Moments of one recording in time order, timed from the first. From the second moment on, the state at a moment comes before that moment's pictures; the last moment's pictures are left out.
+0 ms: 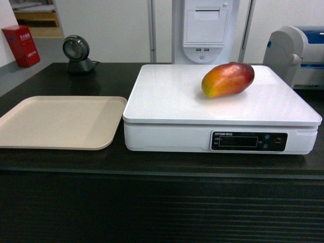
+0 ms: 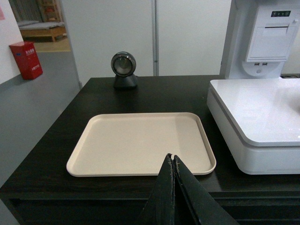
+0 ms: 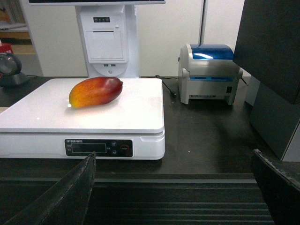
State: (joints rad) left arm 0.00 0.67 0.07 0.59 0.00 0.00; right arm 0.00 0.01 0.01 0.00 0.00 0.00
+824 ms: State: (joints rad) left arm 0.00 0.29 0.01 0.29 0.00 0.00; right arm 0.00 0.01 0.01 0.00 0.00 0.00
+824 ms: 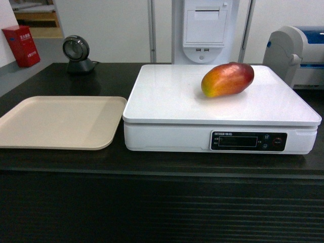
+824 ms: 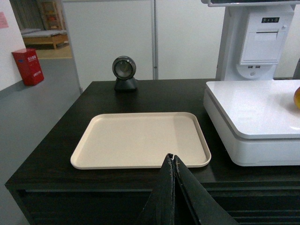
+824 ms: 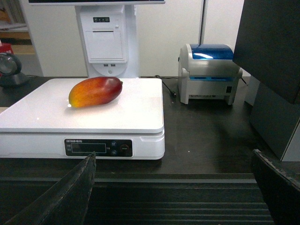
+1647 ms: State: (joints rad) left arm 0.00 0.01 0.01 0.00 0.00 0.00; right arm 0.00 0.01 0.01 0.00 0.00 0.00
